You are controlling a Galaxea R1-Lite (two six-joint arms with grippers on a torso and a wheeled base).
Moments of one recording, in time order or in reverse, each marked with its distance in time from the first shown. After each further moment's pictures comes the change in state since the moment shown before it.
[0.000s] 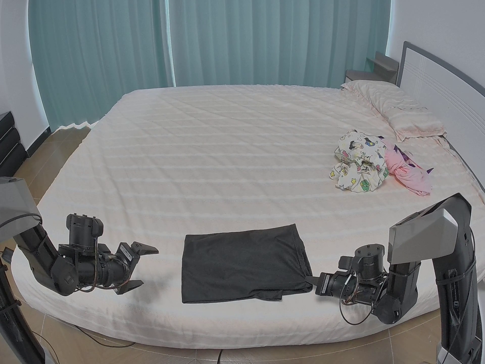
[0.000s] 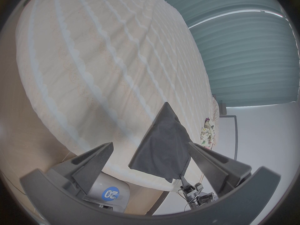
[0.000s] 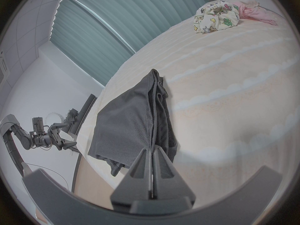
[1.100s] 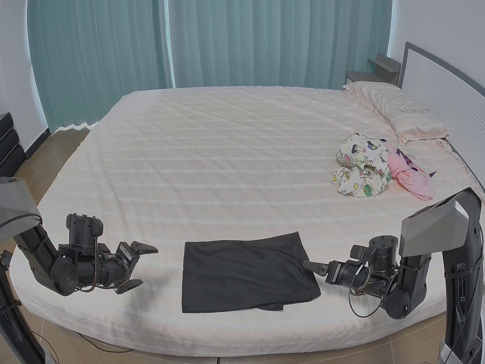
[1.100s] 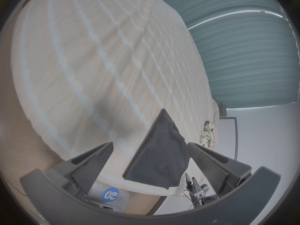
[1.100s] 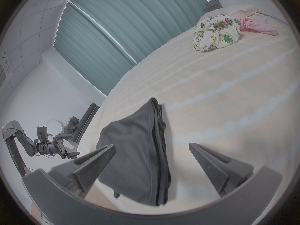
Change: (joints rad) left arm 0.000 0.001 0.000 -0.007 0.009 -0.002; right arm -0.058 -0.052 0.037 -0.076 0.004 -0.007
